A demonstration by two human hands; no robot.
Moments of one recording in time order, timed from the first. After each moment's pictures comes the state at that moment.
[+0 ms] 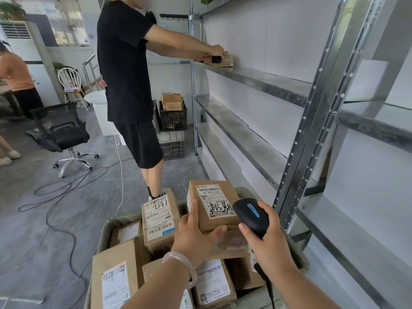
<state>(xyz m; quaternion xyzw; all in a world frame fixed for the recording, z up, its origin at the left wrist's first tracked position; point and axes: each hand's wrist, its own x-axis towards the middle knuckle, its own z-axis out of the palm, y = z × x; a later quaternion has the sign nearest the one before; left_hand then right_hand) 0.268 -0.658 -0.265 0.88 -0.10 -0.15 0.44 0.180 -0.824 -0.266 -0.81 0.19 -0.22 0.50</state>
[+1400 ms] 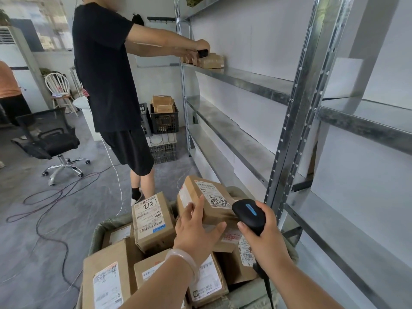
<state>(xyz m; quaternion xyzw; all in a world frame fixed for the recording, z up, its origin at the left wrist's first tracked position) 0.251 -0.686 -0.248 0.91 -0.14 -0.12 0.38 0.168 -0.841 -0.269 -0.80 0.24 -0.21 0.51</state>
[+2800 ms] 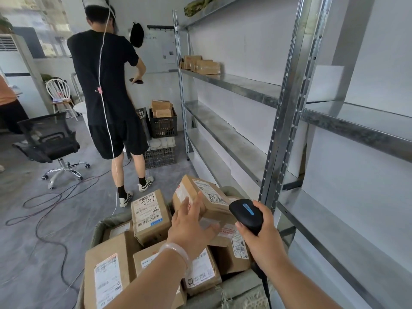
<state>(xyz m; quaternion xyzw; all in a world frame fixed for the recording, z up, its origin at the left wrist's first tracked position) 0.230 -0.676 -0.237 0.92 -0.19 -0.11 0.33 0.132 -0.839 -0.258 -0.80 0.23 -0.20 0.51</state>
